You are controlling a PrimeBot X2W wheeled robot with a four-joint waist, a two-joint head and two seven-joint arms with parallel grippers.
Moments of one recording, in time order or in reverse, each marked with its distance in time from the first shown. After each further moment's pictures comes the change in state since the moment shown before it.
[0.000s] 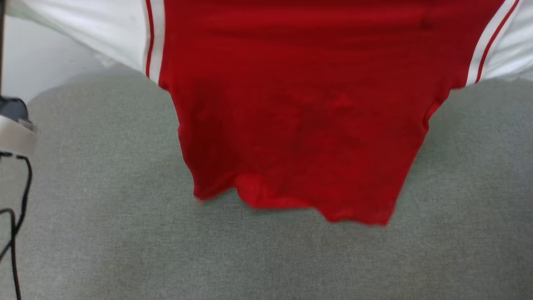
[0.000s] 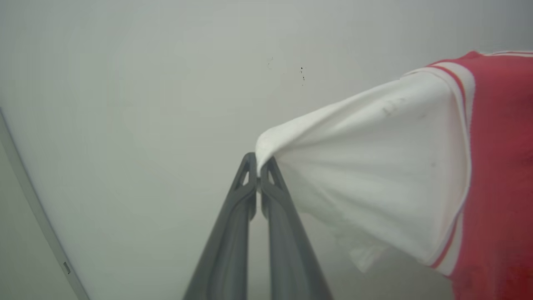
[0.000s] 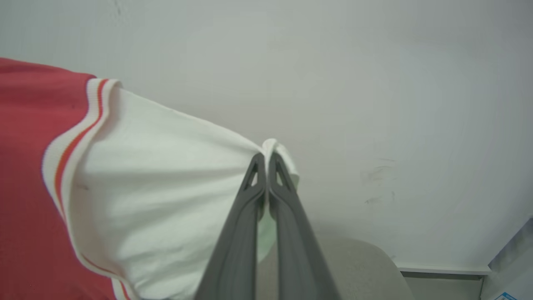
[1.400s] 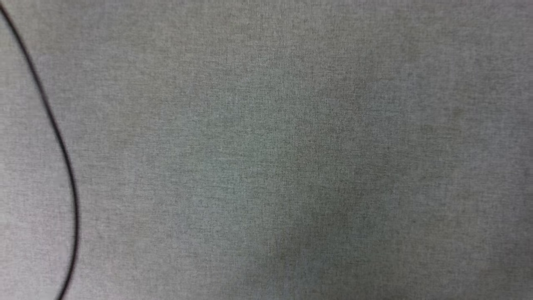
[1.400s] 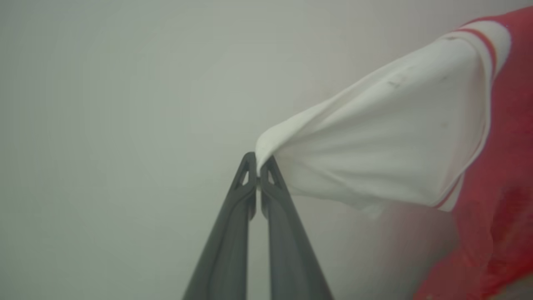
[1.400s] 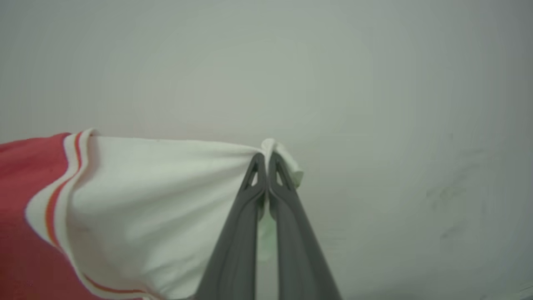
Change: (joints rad) left arm -1.214 -0.315 -0.292 1.081 0.271 -0.326 -0.308; right arm -0.983 0.154 -0.266 0.767 -0.491 0.001 -0.566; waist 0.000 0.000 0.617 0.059
